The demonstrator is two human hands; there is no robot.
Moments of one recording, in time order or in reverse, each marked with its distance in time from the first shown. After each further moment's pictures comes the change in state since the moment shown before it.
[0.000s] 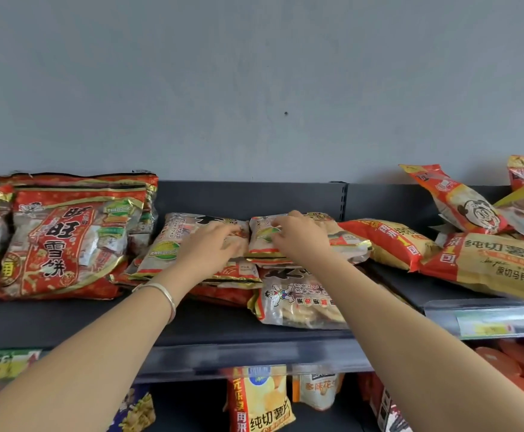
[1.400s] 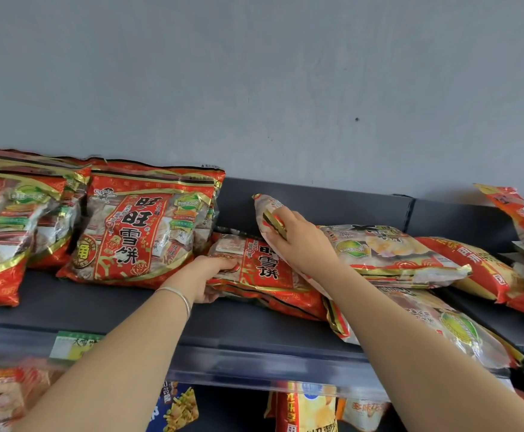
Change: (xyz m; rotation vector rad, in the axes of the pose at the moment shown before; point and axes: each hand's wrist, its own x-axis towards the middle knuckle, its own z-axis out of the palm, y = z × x) left_hand -0.028 -0.120 -0.009 -1.158 -0.304 -0.974; right_hand 0.023 -0.111 0.036 0.129 0.059 -0.250
